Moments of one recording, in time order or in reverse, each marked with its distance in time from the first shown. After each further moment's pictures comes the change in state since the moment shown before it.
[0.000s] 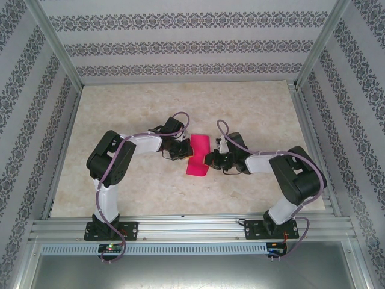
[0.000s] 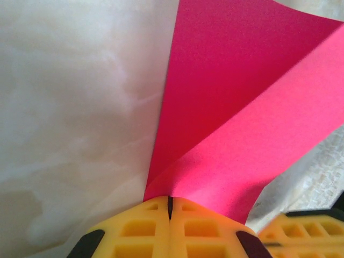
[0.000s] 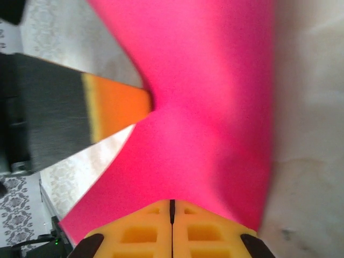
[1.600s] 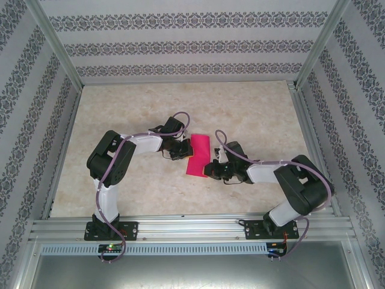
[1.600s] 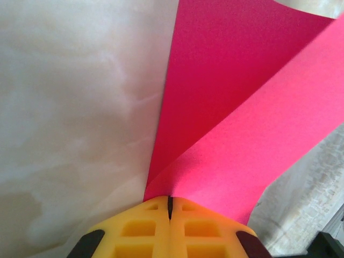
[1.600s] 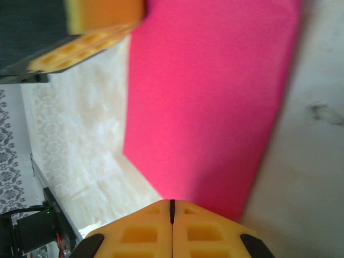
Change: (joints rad) left arm 0.000 0.003 0.007 -0.010 0.000 0.006; right arm 0.082 -0.108 -0.116 -0.021 0.021 0.023
